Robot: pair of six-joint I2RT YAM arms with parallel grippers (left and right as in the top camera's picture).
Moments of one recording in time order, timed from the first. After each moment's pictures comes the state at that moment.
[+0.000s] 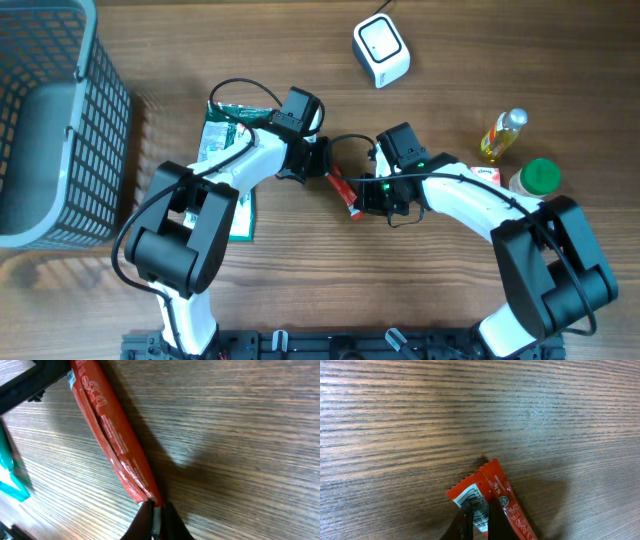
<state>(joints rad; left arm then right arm) -0.45 1.98 1.20 -0.46 0.29 -0.52 0.45 1.76 0.88 -0.42 -0.43 0.54</state>
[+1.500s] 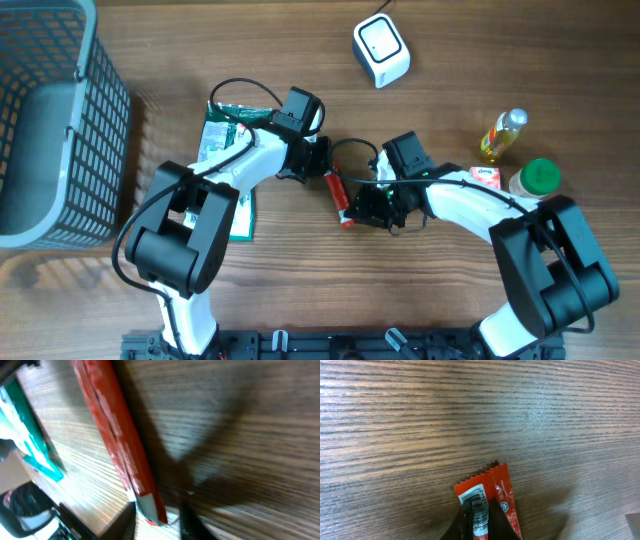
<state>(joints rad) -0.45 1.98 1.20 -0.46 0.29 -0.52 0.43 1.76 0.80 -0.33 -0.62 0.66</state>
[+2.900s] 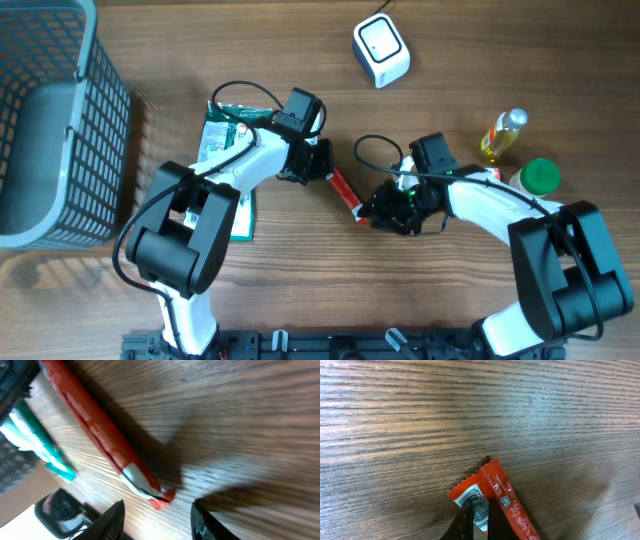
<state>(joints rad) -0.46 1.98 1.21 -0.50 0.30 -0.54 0.31 1.72 0.73 -0.36 -0.71 0.71</state>
